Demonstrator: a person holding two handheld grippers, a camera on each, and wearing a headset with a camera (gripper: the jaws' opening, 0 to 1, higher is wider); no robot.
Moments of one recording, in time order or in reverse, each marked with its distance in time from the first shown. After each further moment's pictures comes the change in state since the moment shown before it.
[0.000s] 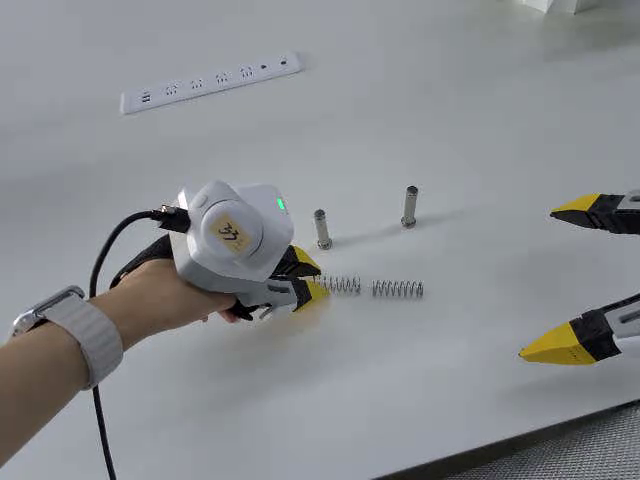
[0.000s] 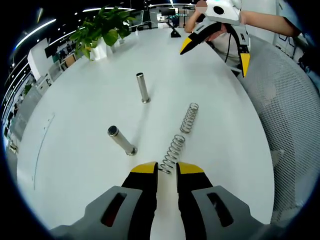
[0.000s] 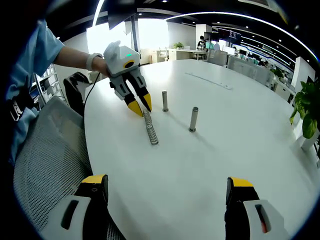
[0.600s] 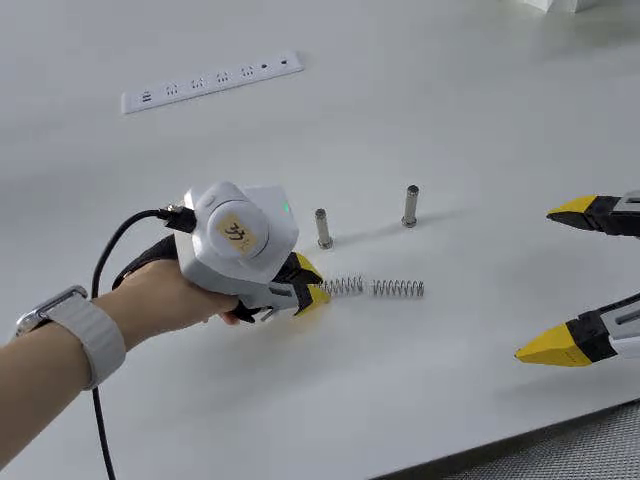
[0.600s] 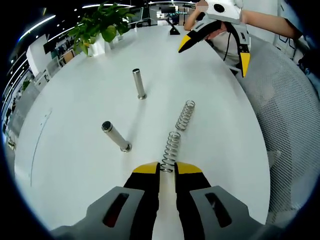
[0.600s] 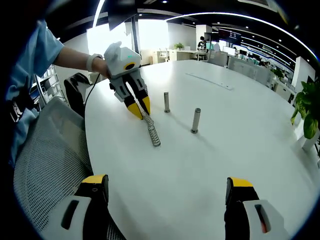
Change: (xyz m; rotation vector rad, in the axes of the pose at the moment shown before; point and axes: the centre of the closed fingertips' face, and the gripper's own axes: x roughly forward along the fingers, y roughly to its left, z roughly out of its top) left arm 0.001 -0.006 -0.004 -0.037 0.023 -0.018; right arm 0.003 0.002 0.002 0.001 -0.006 0.008
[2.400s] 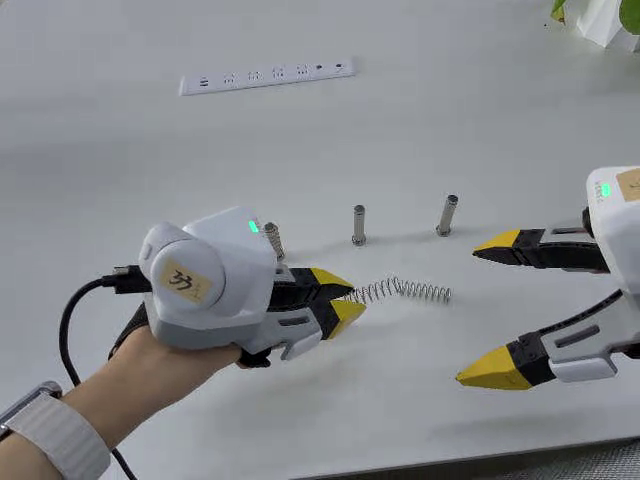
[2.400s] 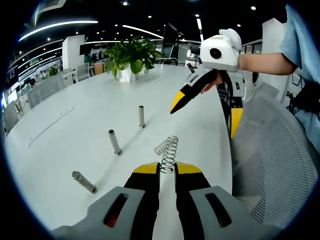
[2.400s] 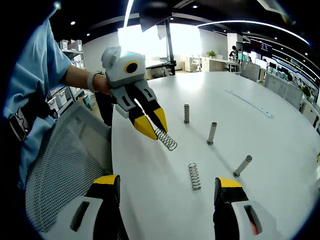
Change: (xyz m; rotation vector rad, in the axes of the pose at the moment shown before) left arm -0.057 -0.051 0.029 -0.228 -0.387 0.108; right arm 0.032 0.071 0.066 -0.155 -0.050 0.244
